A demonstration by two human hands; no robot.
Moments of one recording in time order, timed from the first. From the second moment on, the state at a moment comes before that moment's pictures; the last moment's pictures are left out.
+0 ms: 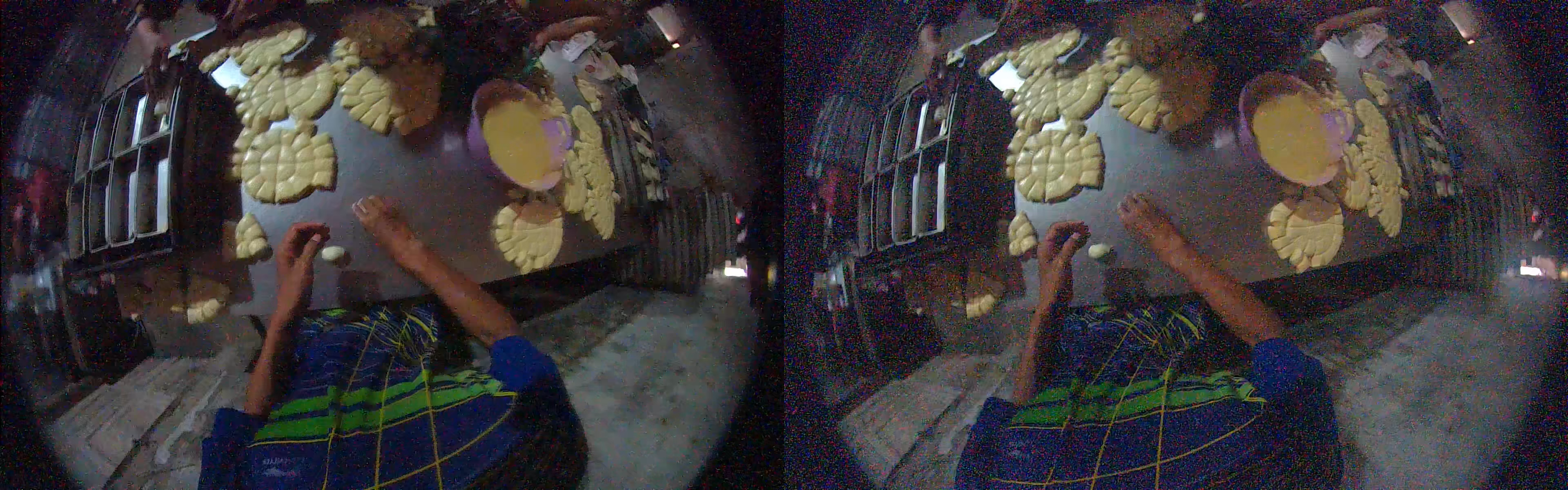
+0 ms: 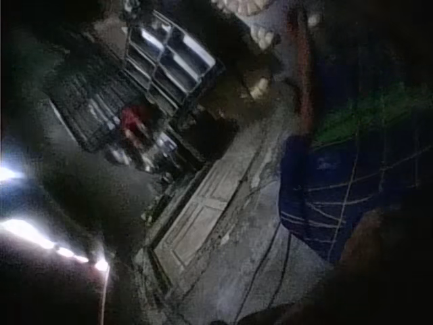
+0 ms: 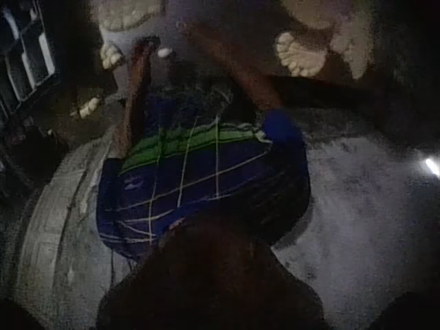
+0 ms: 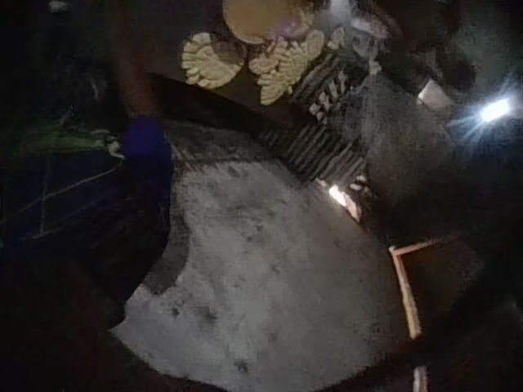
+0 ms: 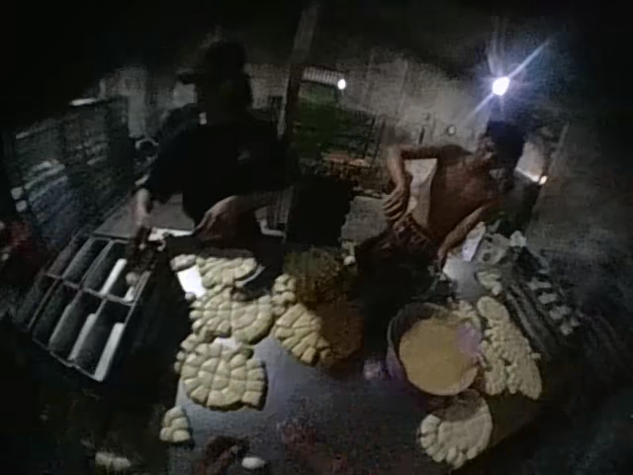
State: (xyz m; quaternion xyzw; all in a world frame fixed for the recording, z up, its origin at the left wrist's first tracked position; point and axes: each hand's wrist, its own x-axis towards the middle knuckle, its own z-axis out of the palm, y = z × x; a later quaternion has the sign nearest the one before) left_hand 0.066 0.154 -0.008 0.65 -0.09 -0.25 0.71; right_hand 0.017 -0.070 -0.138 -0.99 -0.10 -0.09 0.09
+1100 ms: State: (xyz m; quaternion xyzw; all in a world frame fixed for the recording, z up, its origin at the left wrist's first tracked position) left_hand -0.002 -0.011 -0.014 0.68 -0.15 -0.28 0.66; right_hand 0.016 -0.425 0.110 -0.83 0.01 -0.10 0.55
